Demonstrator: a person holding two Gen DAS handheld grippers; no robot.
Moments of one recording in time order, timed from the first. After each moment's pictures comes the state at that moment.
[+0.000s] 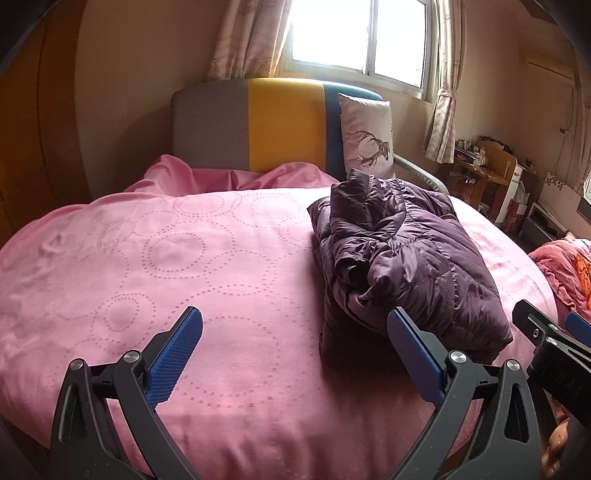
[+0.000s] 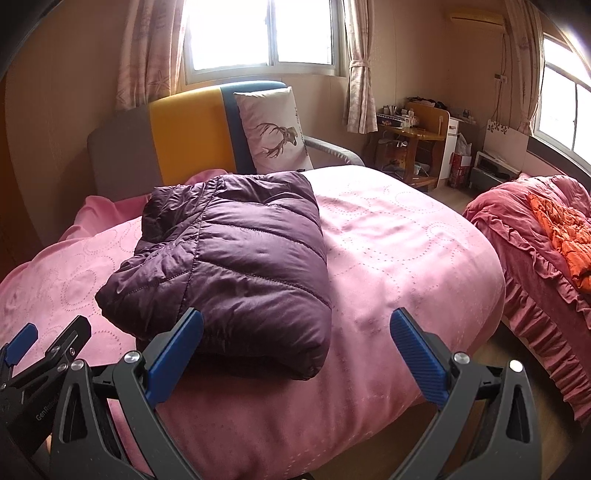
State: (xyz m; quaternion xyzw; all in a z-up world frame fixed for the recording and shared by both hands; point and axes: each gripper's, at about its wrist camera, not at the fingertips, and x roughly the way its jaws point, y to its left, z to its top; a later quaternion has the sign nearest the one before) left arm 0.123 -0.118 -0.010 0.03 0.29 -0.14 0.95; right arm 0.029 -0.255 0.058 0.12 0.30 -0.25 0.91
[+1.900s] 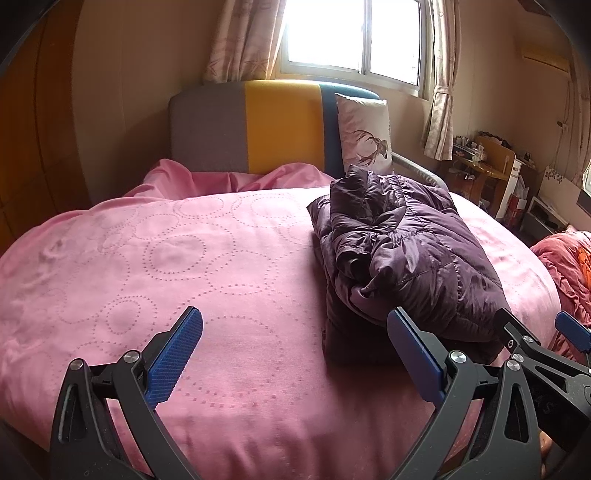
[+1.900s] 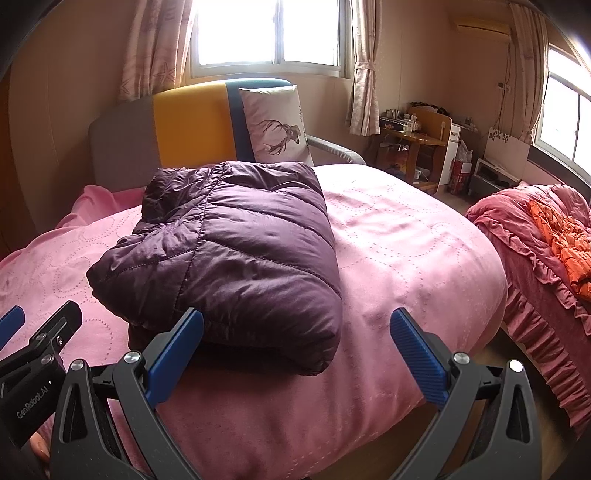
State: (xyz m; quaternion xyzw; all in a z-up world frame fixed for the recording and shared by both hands) left arm 0.121 -0.118 -0.012 0.04 0.29 -0.15 0.95; right arm 0.035 -0.243 0.038 0.10 0.30 -0.25 0.92
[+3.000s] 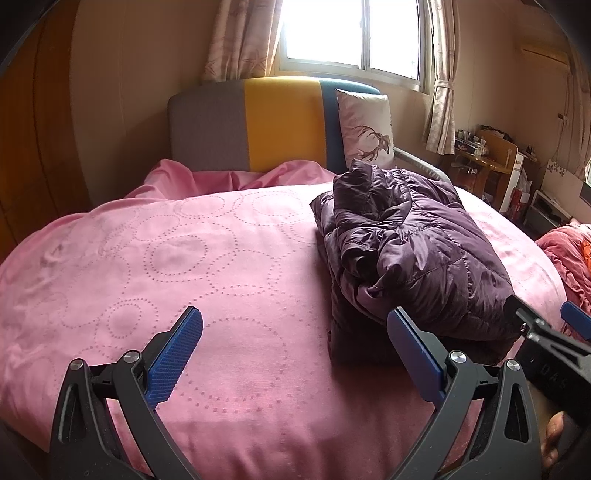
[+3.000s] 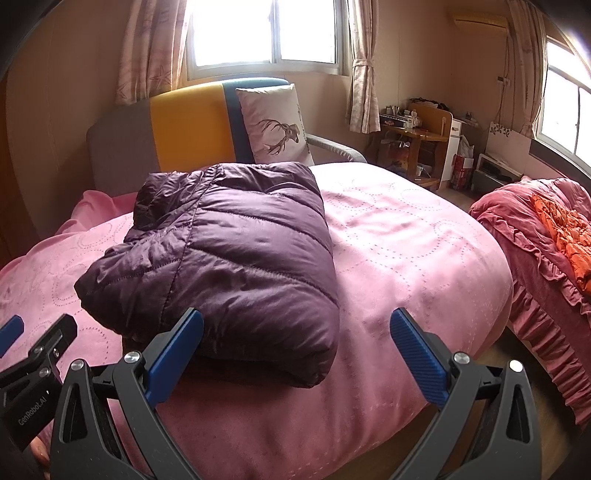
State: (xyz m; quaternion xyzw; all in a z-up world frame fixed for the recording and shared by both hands) left arm 0.128 -0.120 -0.017 0.05 0.29 -0.14 0.94; right arm 0.041 -0.261 0.040 0.12 0.29 -0.24 0.92
